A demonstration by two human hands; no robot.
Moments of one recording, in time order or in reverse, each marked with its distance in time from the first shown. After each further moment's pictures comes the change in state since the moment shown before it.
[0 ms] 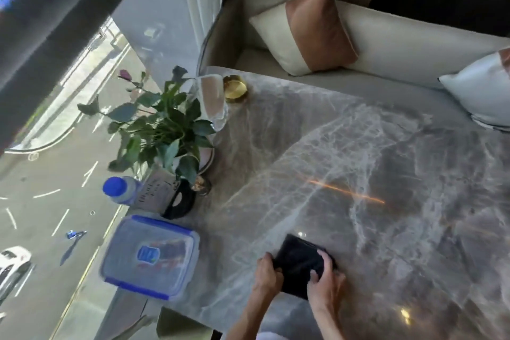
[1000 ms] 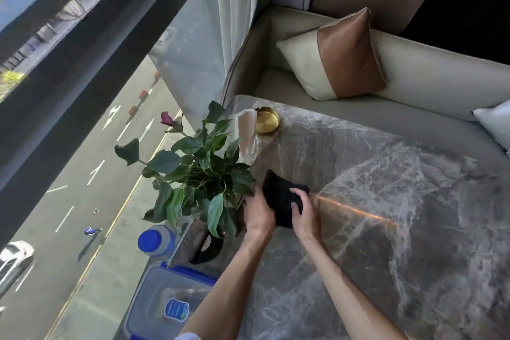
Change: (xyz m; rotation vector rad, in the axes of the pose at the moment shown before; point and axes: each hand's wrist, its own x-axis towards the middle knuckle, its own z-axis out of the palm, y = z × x) left_hand 0.105 0.107 -0.213 0.037 0.490 0.152; right_hand 0.083 -0.265 0.049 0.142 -0.123 -0.510
